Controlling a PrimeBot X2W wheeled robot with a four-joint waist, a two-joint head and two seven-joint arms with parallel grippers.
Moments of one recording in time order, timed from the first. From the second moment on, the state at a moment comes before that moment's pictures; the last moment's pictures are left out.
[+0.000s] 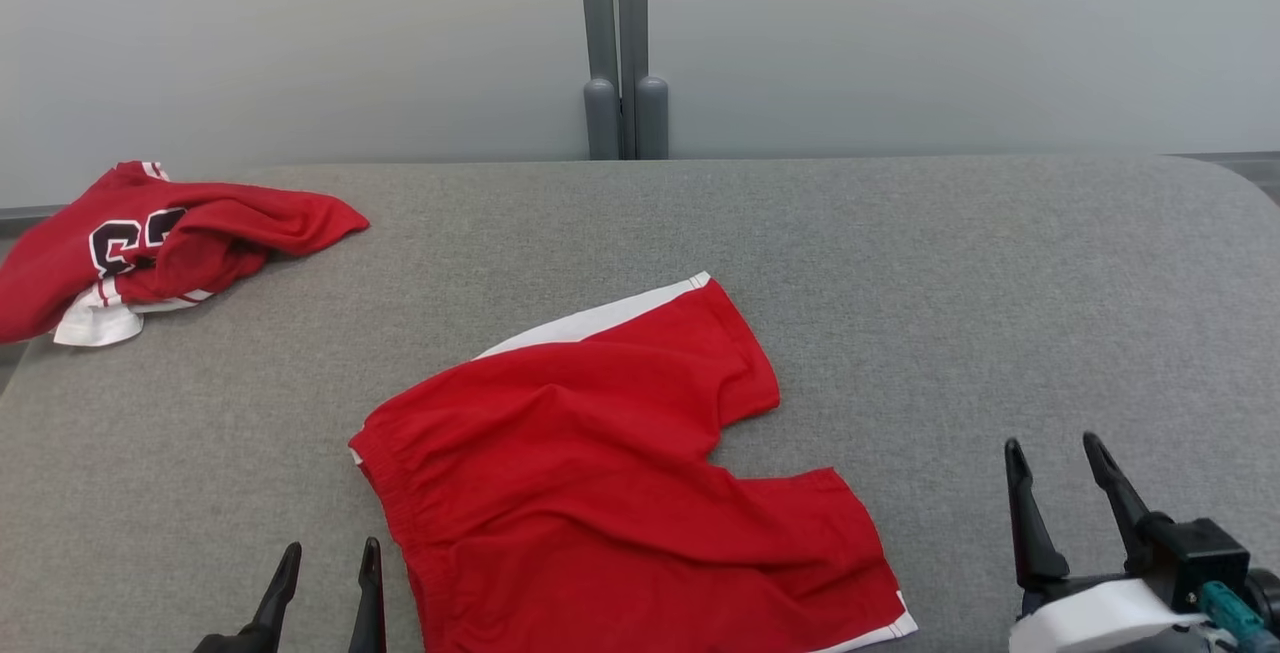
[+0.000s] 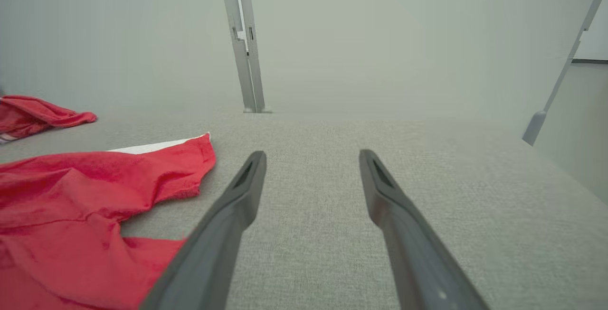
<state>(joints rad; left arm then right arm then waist) 0.16 0.07 0.00 0.22 -0.18 -0.13 -0.26 0.12 -0.05 -0.08 0.13 0.08 0.13 -0.26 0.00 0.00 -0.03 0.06</state>
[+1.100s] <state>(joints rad) 0.29 0.15 -0.18 -0.04 -0.41 -0.10 0.45 0.13 -0.22 0.28 0.15 0.16 0.13 0.19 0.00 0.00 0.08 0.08</state>
